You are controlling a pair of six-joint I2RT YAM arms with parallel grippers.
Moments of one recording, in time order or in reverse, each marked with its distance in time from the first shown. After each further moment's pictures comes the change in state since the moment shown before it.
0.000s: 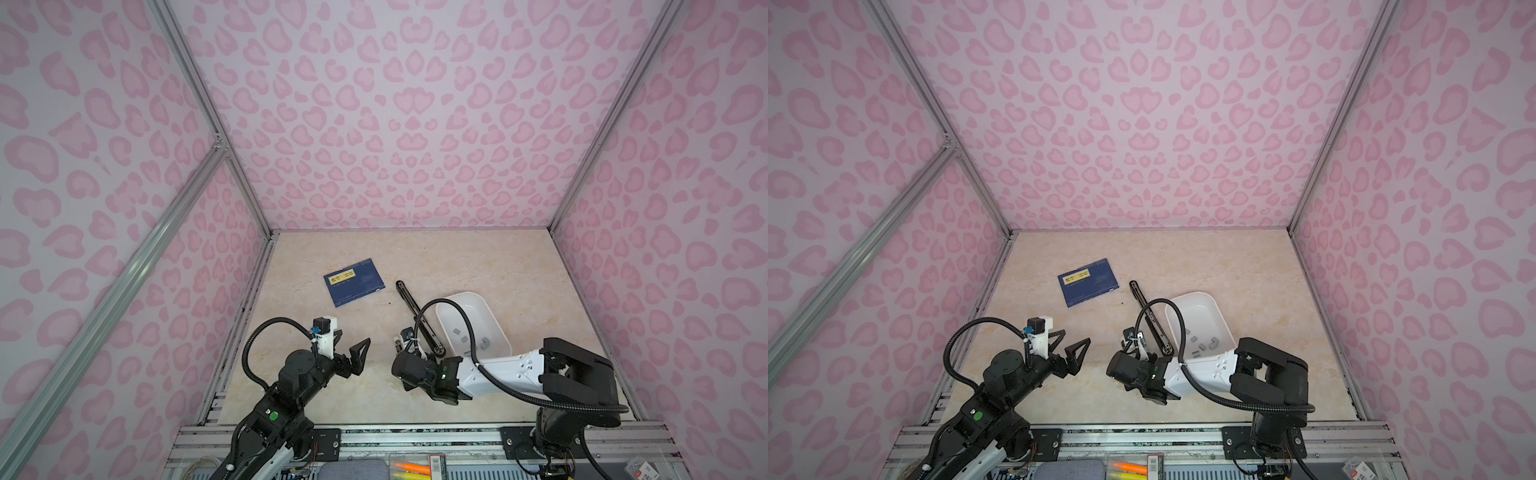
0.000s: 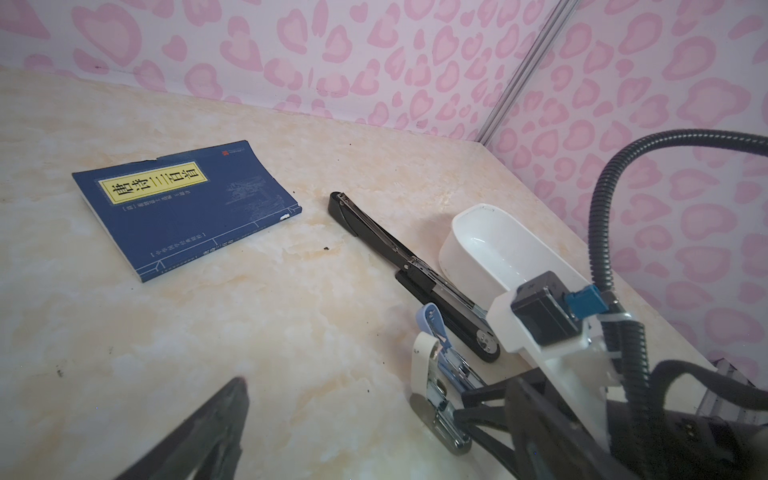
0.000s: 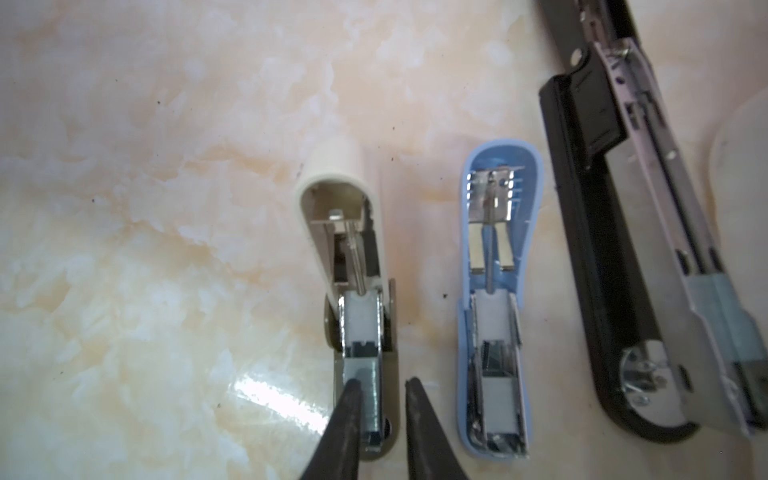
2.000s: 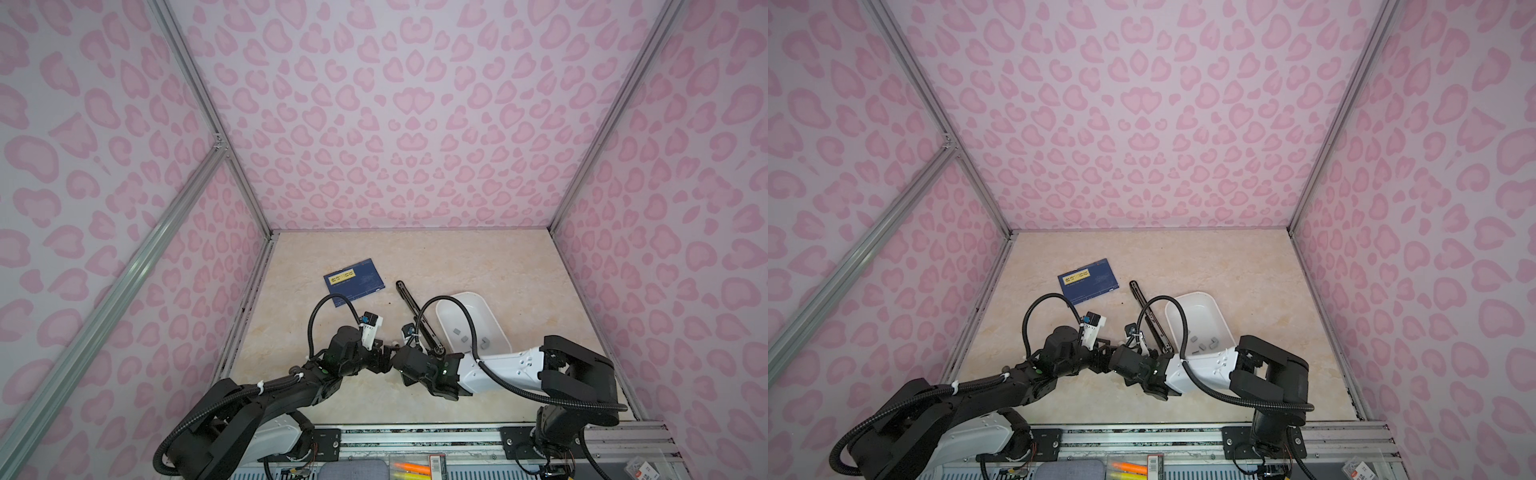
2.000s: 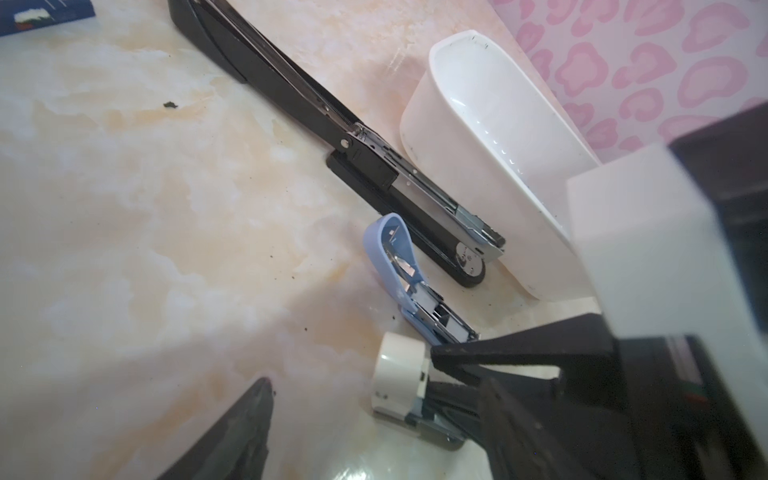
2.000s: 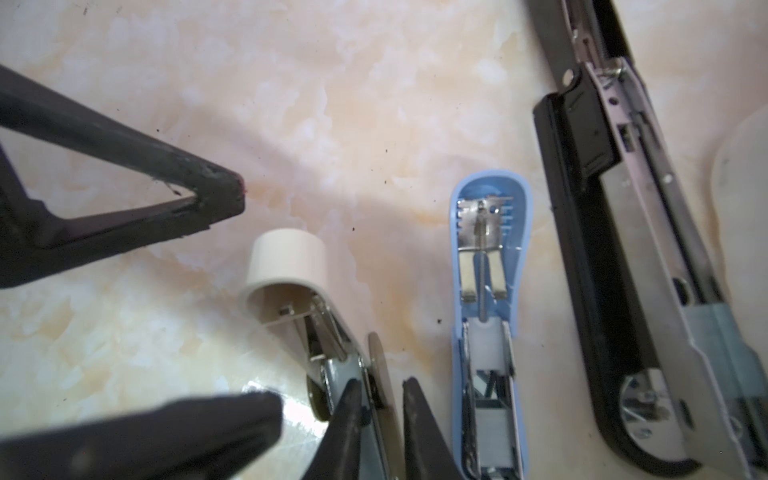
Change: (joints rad) left arm -0.106 0.949 0.040 0.613 0.237 -0.040; right arm -0.045 0.000 -0.007 0.053 -0.023 -0.022
